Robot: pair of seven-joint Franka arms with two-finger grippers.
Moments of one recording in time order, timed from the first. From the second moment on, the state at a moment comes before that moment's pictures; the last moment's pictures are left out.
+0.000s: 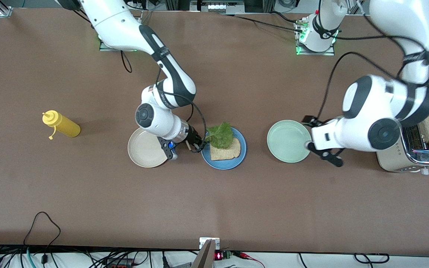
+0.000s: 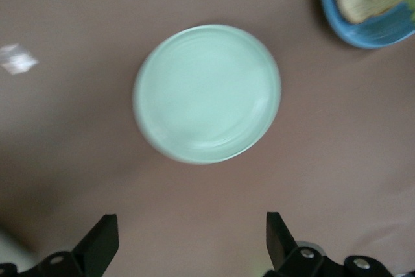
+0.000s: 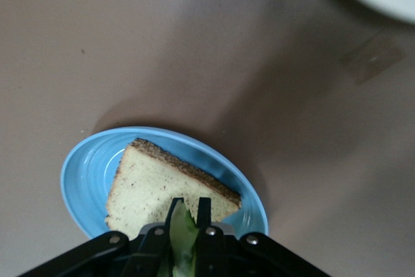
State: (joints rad) left arm -0.17 0.46 -0.04 -1.40 0.00 1.54 0.30; right arm 0.63 0.76 -0.03 -1.53 0.60 2.46 1.17
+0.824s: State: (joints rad) left arm -0.15 0.39 0.04 -1.18 0.10 1.45 0.16; right arm 0.64 0.81 -0.05 -1.44 0.60 2.45 1.21
